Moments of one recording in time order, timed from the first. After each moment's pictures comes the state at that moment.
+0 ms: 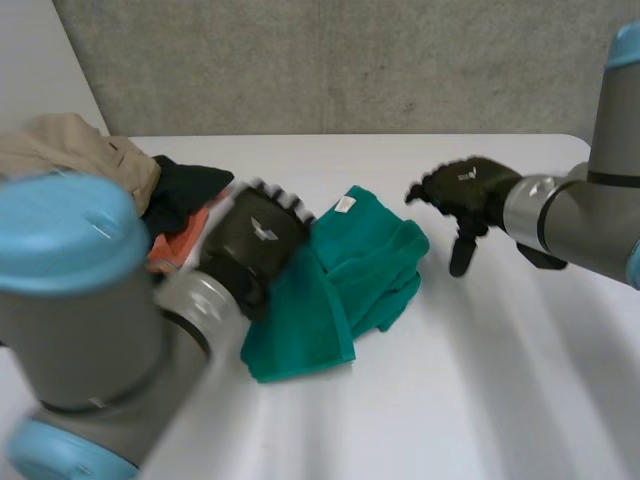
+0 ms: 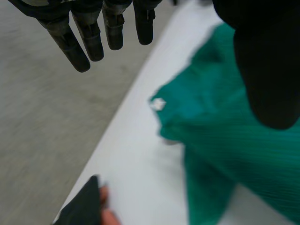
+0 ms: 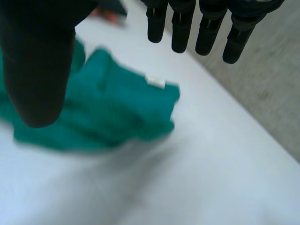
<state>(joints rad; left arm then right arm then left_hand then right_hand) 4.01 -1.83 -1.53 3.13 -1.66 3.80 1.93 -1.04 0.99 0.54 1.31 2.61 0.20 0.20 0.21 0.20 0.05 0.28 0.28 0.28 0.28 0.11</state>
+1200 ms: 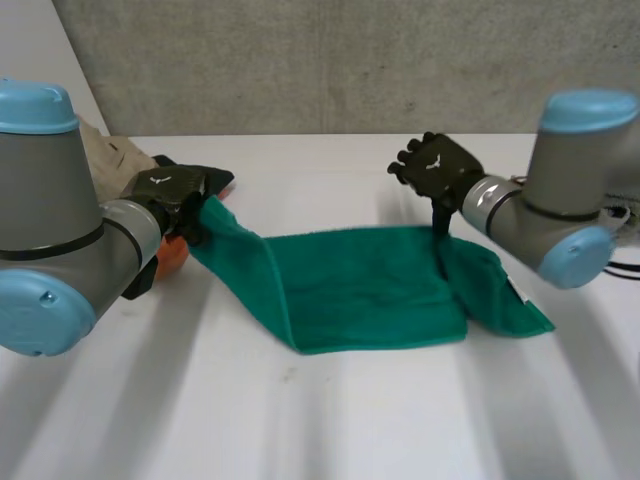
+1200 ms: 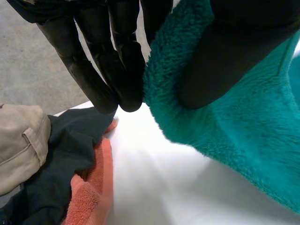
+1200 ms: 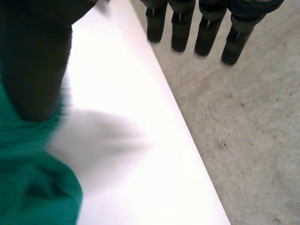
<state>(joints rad) 4.30 -1.97 -1.29 2.93 -1.64 3.21 1.93 -0.74 0.80 0.17 1.23 2.34 1.14 1.19 1.18 1.19 0.99 0.28 0.27 0.29 0.29 0.10</state>
